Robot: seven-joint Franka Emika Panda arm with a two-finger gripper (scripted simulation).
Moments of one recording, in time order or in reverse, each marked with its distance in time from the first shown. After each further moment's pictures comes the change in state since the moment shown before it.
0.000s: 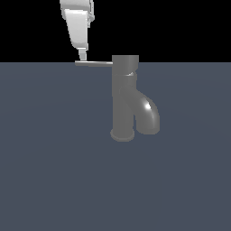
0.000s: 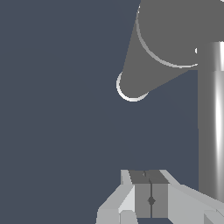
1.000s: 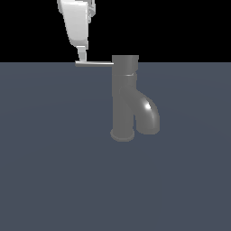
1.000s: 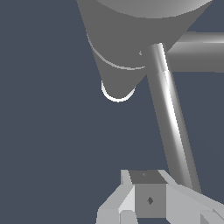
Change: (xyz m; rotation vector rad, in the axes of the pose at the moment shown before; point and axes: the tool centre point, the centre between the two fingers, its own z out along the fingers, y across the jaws) arm 0.002 0.047 -0.001 0.006 -0.001 -0.004
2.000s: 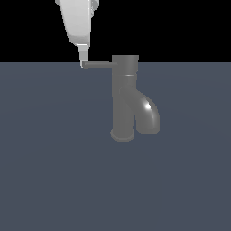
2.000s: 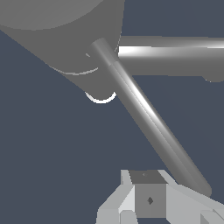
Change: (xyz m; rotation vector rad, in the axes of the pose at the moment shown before) arm 0.005 0.051 0.000 0.001 0.000 -0.003
